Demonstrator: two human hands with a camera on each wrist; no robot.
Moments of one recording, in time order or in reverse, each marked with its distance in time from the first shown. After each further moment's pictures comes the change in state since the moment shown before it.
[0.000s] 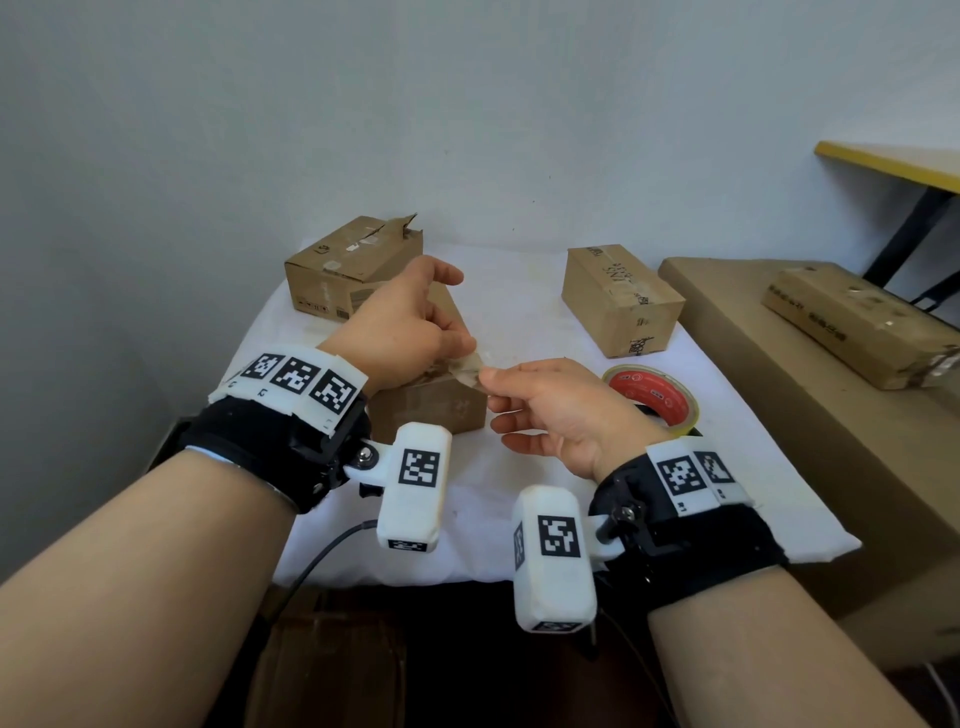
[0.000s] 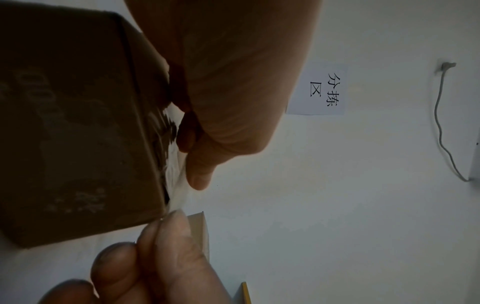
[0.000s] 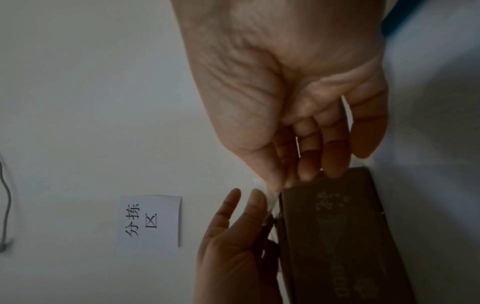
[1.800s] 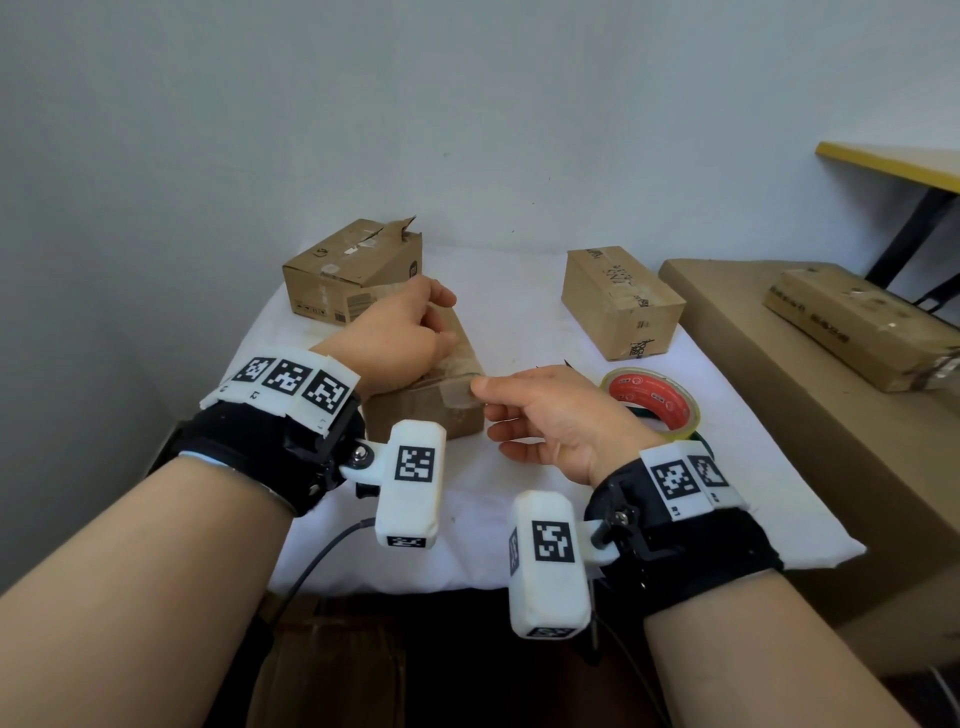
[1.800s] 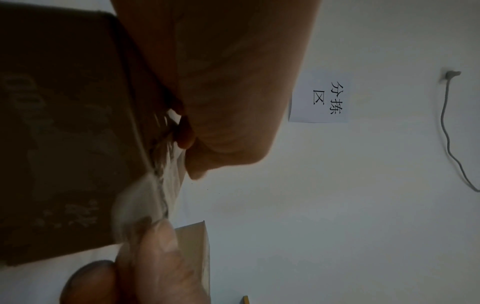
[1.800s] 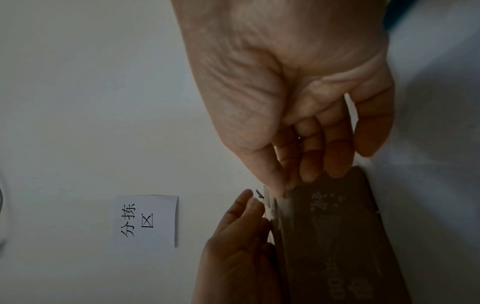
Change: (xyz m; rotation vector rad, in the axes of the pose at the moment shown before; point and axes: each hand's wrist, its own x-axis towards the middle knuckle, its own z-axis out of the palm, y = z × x) left_hand 0.006 -0.006 -0.002 0.186 -0.004 -0.033; right_hand 0.003 0.002 0.000 0.003 0.000 0.029
